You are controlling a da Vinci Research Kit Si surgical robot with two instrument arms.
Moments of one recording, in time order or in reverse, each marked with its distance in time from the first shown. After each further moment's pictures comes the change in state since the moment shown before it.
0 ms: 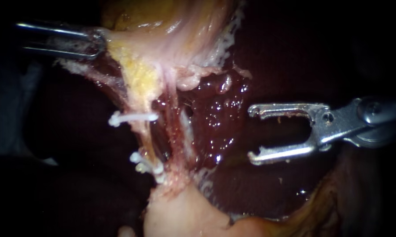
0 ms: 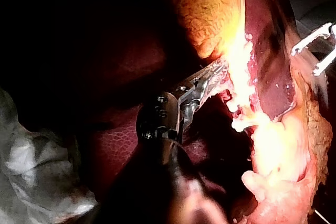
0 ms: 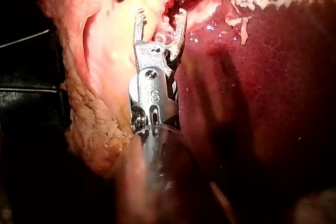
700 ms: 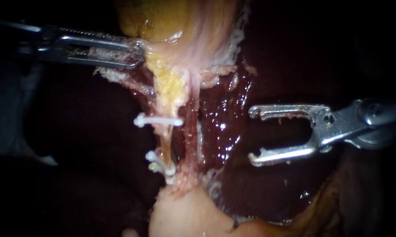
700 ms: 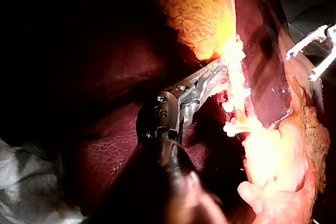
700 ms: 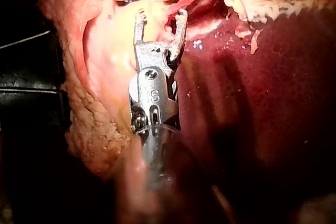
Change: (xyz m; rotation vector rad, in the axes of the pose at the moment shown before) right arm 0.000 0.000 0.000 -0.003 -0.001 0.000; left arm -0.001 -0.001 0.006 -0.012 -0.016 0.013
